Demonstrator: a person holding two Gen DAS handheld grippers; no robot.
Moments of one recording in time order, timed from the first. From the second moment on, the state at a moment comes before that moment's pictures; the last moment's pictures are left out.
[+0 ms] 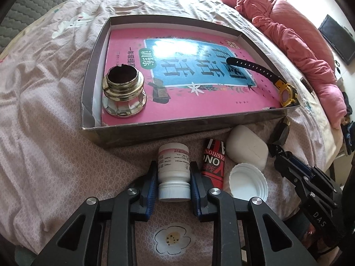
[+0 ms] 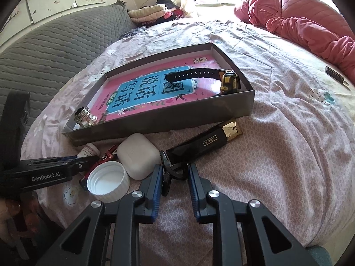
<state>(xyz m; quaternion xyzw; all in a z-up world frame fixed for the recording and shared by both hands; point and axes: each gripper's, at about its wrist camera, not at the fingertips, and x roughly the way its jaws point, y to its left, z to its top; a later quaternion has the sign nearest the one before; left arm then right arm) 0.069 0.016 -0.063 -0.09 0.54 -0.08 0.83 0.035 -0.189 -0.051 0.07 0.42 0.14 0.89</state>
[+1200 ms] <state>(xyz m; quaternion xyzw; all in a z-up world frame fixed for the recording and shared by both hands) 0.036 0.038 -0.033 -0.12 0.52 -0.07 0.85 0.015 -0.199 -0.031 0.08 0.40 0.14 0.90</state>
